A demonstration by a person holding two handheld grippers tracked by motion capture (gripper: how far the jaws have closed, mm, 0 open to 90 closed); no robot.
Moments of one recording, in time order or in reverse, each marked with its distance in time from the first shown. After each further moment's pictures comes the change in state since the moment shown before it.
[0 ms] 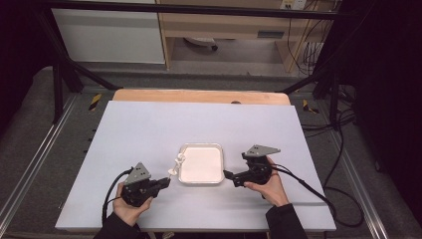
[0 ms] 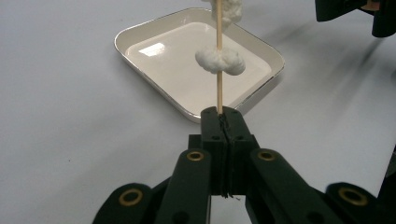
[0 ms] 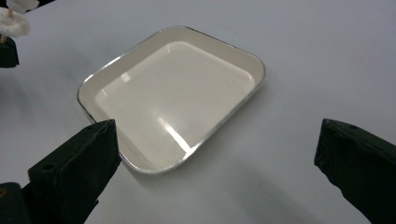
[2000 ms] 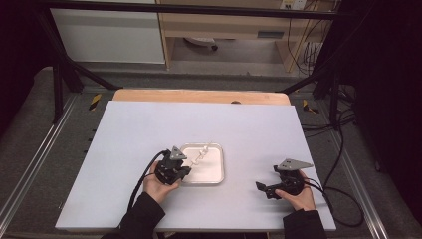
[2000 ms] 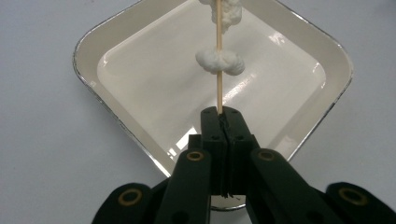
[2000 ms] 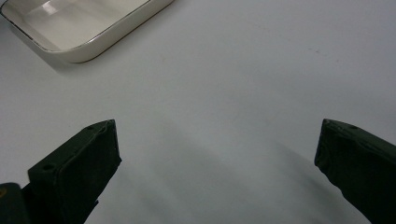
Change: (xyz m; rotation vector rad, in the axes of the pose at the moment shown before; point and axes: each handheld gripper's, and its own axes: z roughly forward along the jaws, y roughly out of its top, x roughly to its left) left arm -0.003 0.048 0.089 0.252 0.077 0.052; right arm -0.053 -0.069 -0.054 0.072 -0.098 0.027
